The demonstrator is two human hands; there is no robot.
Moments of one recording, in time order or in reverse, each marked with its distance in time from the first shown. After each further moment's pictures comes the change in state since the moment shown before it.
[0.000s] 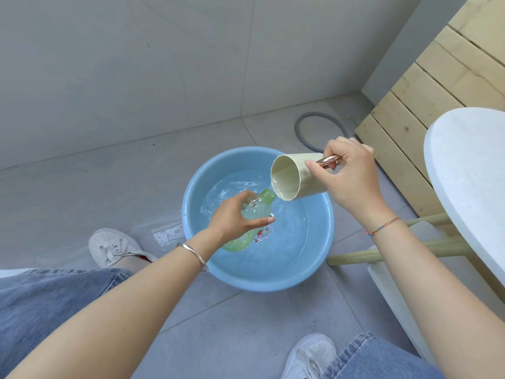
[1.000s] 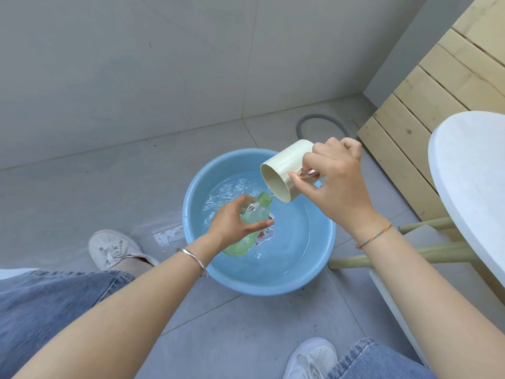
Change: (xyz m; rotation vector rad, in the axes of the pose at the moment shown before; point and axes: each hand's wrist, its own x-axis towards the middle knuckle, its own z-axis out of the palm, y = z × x) left_hand 0.001 -0.006 0.003 -0.050 0.017 -0.030; right_hand -0.001 -0.011 0.015 -0.290 0.064 -0.414
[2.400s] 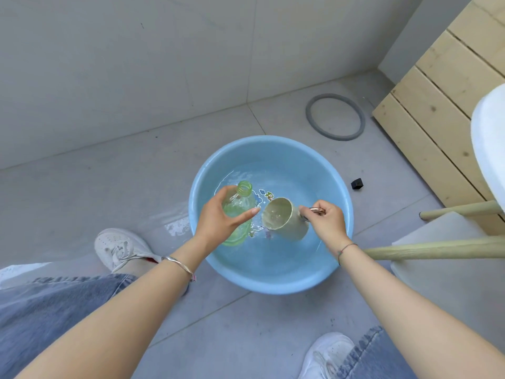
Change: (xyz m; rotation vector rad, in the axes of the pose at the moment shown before) left_hand 0.001 -0.040 -0.014 -0.171 0.148 -0.026; right_hand -0.113 0.027 0.123 0.720 -0.226 1.190
